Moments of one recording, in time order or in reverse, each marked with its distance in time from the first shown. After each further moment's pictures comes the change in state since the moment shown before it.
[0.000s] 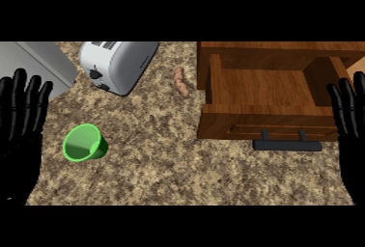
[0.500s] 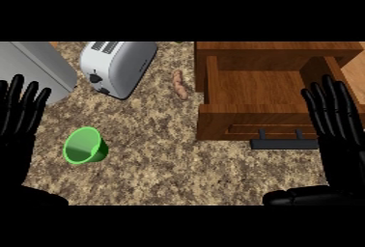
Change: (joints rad) left arm 0.028 0.060 0.129 0.106 0.301 -0.169 -0.005; right arm 0.000 0.021 0.039 0.034 -0.074 0.049 0.073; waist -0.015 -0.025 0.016
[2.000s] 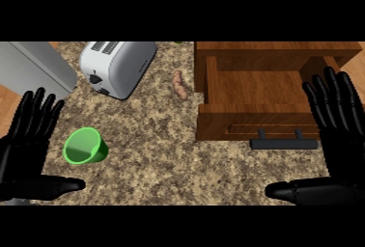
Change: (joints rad) left arm 0.034 -0.036 0.052 0.181 0.012 -0.063 -0.027; right arm -0.053 0.018 -0.045 0.008 -0.042 0.033 0.059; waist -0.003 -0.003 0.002
